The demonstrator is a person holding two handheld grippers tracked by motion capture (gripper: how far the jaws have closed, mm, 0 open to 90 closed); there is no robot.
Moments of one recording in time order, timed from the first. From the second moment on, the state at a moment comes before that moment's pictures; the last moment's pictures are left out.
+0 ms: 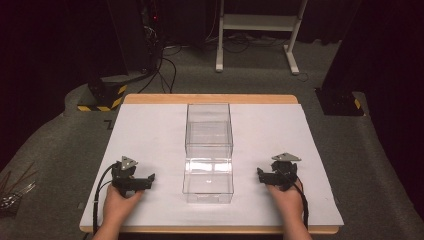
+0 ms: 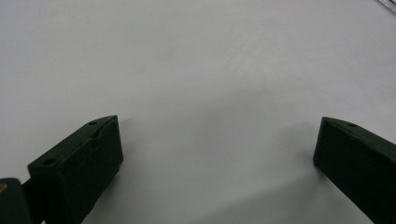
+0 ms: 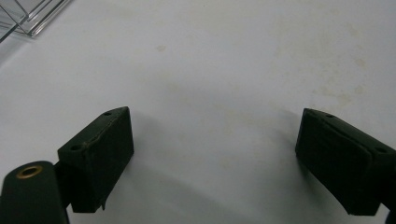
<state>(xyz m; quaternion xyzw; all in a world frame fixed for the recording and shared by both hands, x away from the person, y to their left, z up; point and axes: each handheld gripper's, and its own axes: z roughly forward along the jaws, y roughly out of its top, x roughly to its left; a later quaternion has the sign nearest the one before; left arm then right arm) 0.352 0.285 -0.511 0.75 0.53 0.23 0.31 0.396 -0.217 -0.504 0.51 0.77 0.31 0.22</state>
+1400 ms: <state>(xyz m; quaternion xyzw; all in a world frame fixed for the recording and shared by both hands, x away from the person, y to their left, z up) 0.352 0.285 -0.510 0.75 0.53 0.23 0.31 0.382 -0.217 -0.486 0.47 0.77 0.36 0.23</state>
